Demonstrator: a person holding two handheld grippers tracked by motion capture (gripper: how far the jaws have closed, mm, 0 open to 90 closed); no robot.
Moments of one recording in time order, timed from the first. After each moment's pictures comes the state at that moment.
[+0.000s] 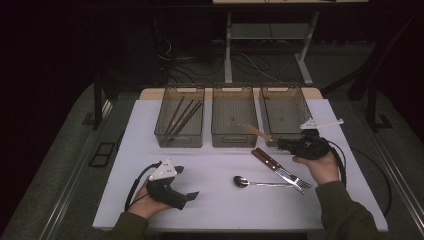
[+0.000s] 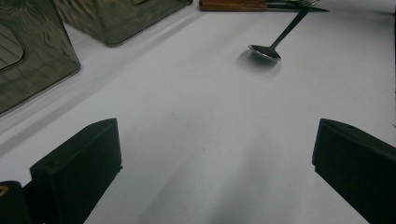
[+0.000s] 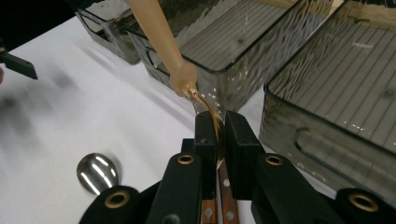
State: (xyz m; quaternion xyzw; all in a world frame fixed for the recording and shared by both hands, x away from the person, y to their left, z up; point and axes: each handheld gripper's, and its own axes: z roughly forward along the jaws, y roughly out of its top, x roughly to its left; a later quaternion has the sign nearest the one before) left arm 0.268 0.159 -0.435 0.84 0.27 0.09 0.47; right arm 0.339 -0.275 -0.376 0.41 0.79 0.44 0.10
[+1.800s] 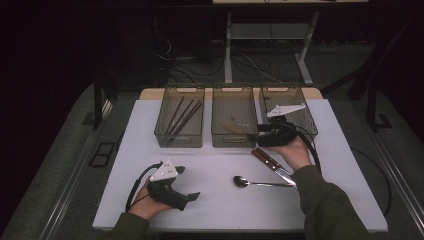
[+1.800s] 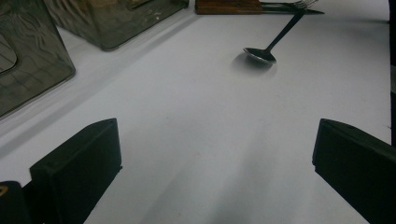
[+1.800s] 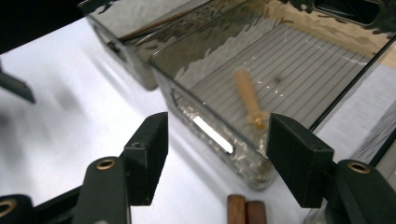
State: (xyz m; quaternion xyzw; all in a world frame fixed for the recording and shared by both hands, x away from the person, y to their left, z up) left arm 0.267 0.156 -0.434 0.84 0.26 0.09 0.47; right arm 0.376 -0.204 -0.367 0.37 0.82 0.43 0.10
